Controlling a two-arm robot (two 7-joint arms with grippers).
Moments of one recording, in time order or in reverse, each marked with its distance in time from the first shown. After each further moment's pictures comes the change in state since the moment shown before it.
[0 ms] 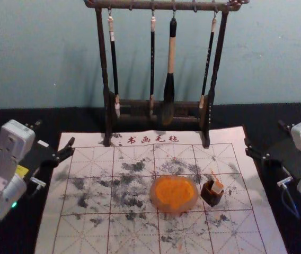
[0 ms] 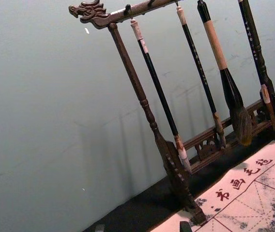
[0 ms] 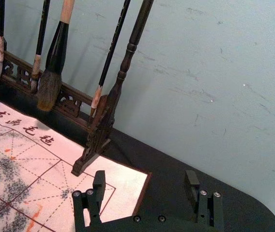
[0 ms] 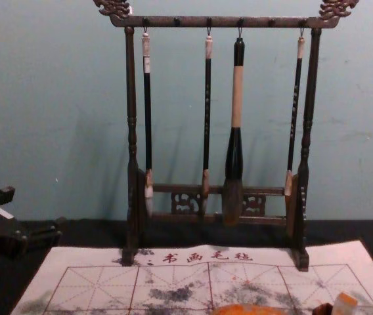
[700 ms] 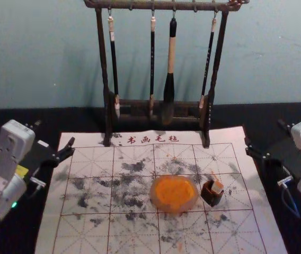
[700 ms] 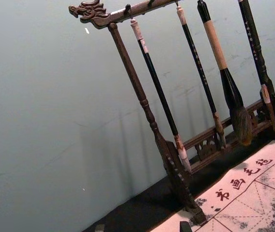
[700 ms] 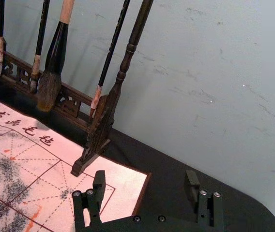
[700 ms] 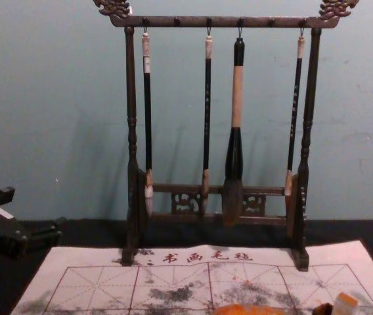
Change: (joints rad) left arm 0.000 0.000 0.000 0.000 0.000 0.000 0.000; right arm 0.002 0.002 -0.001 0.001 0.002 -0.001 0.000
